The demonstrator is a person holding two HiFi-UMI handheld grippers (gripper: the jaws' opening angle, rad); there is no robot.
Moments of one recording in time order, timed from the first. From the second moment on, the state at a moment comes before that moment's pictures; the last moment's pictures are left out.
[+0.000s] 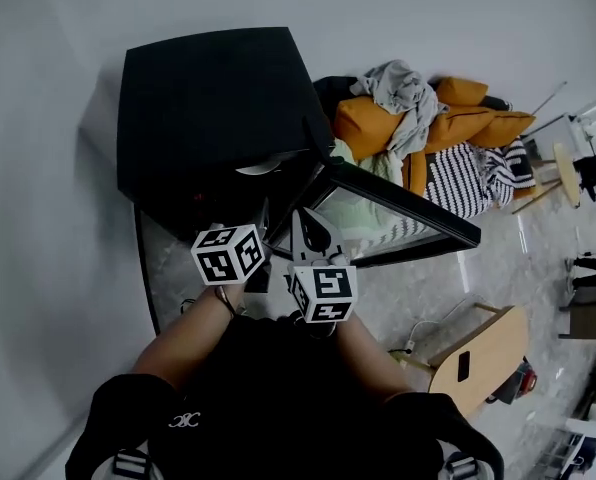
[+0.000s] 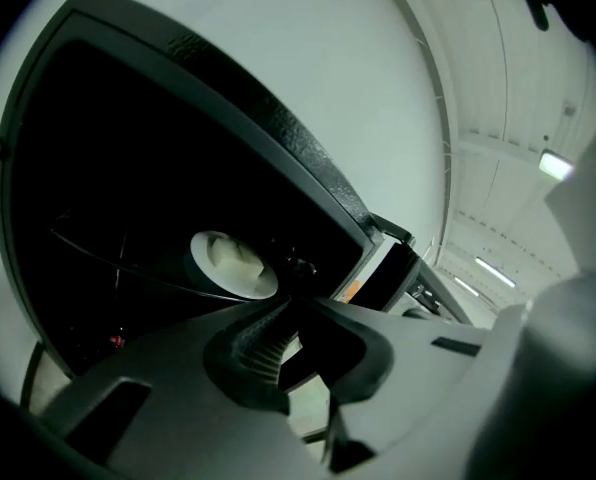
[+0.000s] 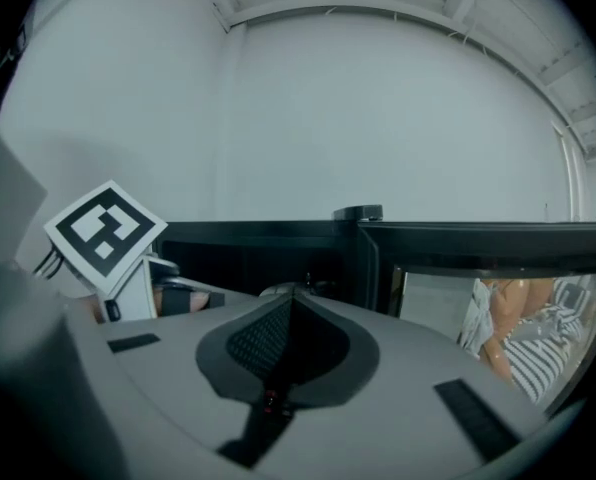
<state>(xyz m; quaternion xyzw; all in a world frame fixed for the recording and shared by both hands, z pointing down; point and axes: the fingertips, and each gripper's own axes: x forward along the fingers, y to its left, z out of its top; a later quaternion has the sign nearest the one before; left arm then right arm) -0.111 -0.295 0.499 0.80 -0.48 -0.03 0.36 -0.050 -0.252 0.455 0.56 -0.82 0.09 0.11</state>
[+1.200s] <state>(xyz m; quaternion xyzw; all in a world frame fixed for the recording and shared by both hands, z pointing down) -0.114 -0.363 0.560 0.60 -0.41 -0.27 0.64 0.009 -0.276 0.469 0.56 -0.81 0.07 0.15</state>
